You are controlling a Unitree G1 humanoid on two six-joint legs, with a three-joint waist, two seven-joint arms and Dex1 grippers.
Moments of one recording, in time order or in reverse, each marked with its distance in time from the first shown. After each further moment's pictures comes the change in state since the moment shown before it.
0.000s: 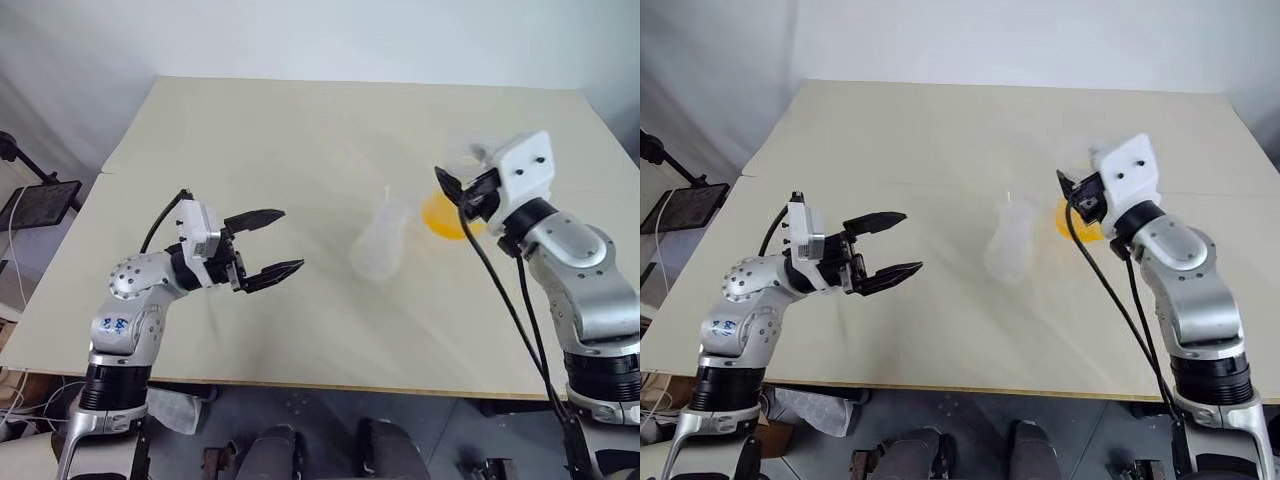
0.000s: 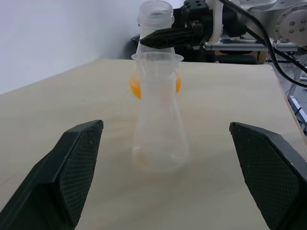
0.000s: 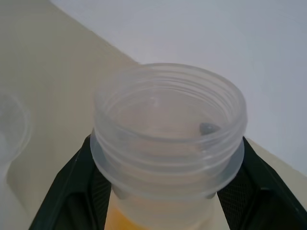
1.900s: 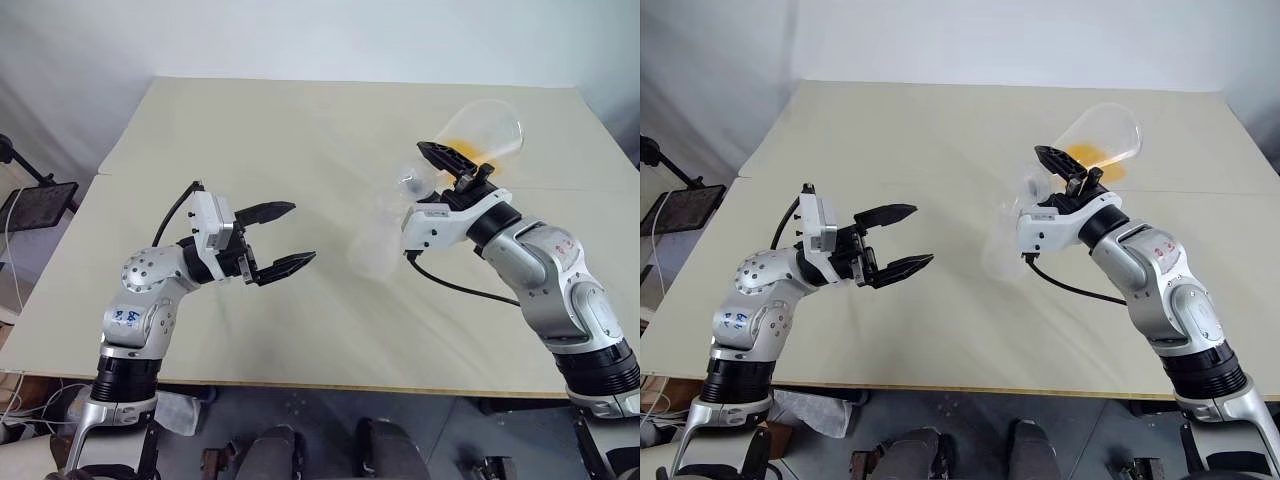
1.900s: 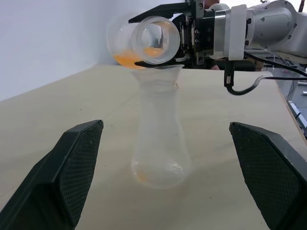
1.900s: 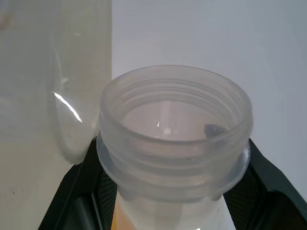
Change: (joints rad) left arm -0.037 -0.025 -0.030 0.000 0.004 0.013 0.045; right arm -0.029 -0.051 0.165 0.069 -0.825 -0.548 0.009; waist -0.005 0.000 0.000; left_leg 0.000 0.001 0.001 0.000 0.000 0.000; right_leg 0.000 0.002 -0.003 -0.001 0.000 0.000
